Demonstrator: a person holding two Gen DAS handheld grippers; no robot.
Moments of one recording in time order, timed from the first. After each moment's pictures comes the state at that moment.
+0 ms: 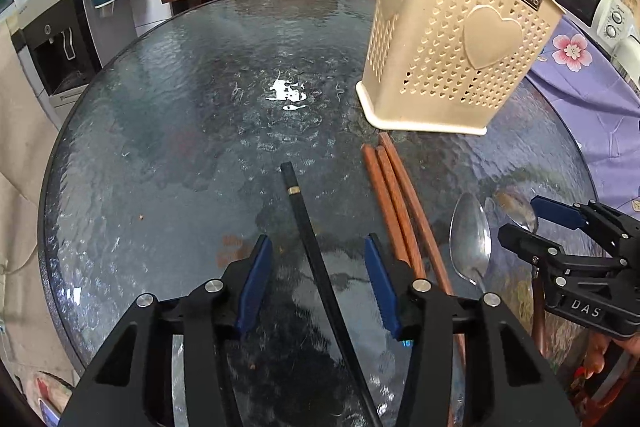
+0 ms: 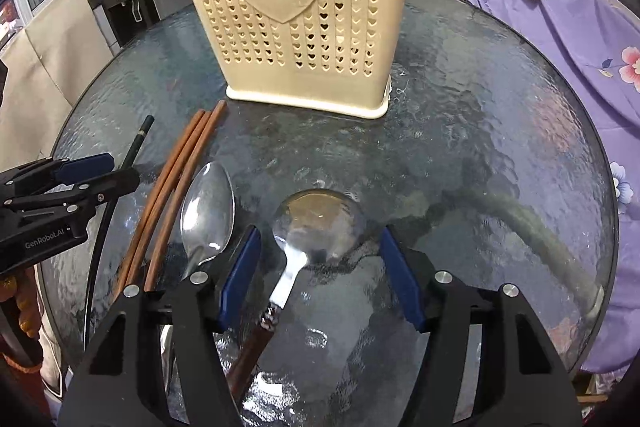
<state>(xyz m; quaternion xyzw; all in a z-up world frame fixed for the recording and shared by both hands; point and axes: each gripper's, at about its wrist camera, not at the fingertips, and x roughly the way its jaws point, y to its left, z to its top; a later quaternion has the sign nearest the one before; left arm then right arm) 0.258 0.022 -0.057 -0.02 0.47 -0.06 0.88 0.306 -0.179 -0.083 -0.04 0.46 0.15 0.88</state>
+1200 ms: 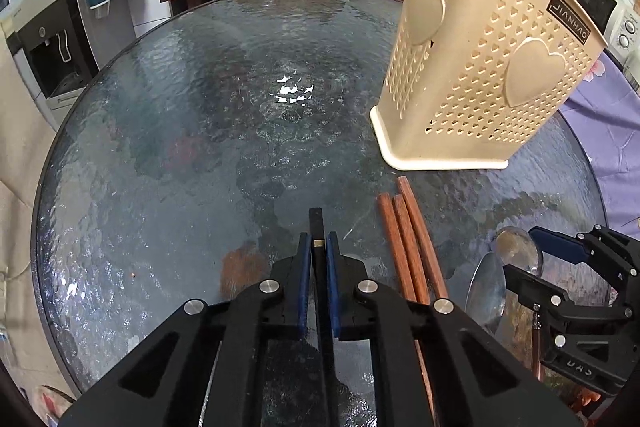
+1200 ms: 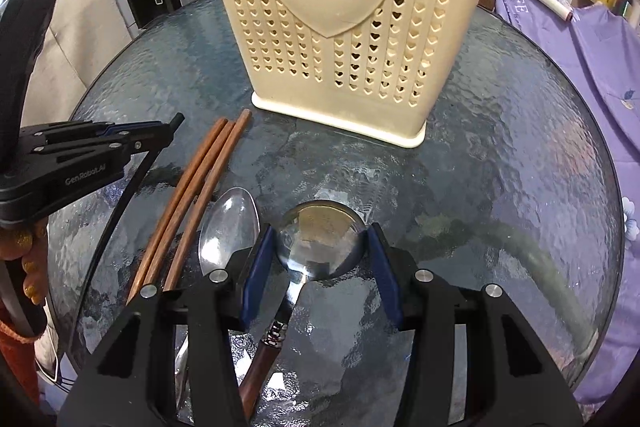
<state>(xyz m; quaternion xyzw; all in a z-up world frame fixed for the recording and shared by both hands) 0.309 0.030 -0.059 -0.02 0.48 -0.05 0.88 0.318 -0.150 -0.079 -0.08 0.46 0.19 0.87</state>
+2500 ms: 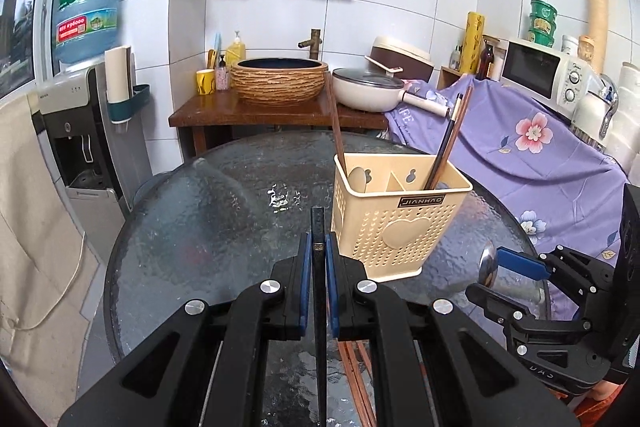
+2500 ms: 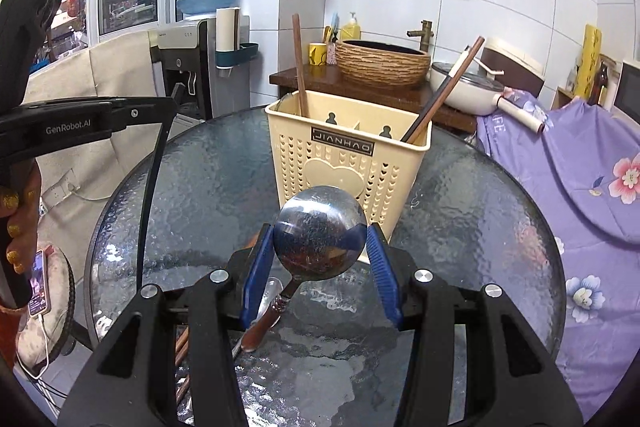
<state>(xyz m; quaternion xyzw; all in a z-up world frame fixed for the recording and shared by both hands) 0.242 0.022 0.082 -0.02 0.28 -0.08 0.96 0.255 -0.179 0.023 -0.09 0.25 0.22 0.94</state>
